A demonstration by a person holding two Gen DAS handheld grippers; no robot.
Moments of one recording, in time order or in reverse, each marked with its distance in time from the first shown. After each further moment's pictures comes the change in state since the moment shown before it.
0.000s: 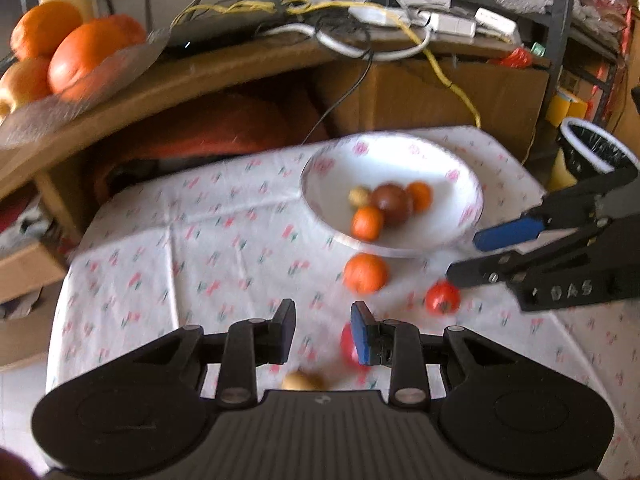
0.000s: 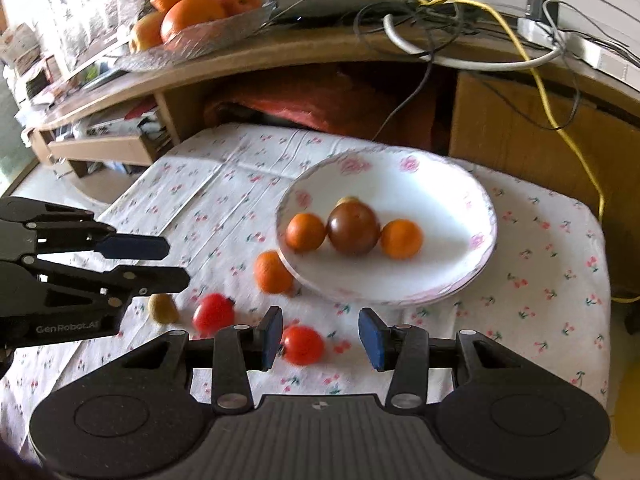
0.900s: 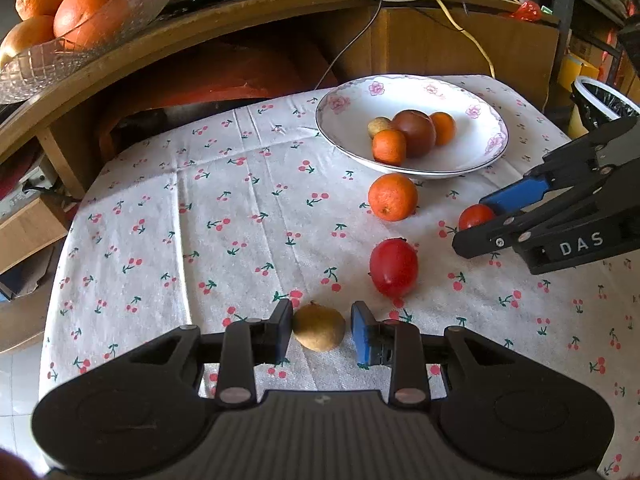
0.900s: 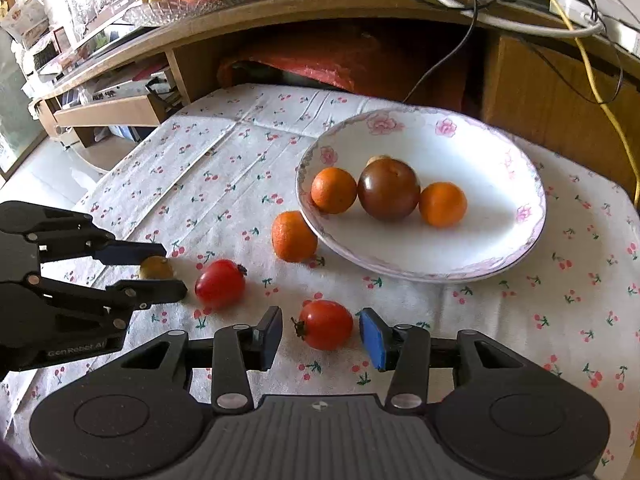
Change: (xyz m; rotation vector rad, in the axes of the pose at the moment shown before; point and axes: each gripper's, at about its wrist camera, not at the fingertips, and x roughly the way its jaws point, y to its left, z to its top) left arm 0.020 0.003 -0.032 0.034 0.064 0.039; right arm 0.032 0.010 -0.011 -0.028 0.073 0.029
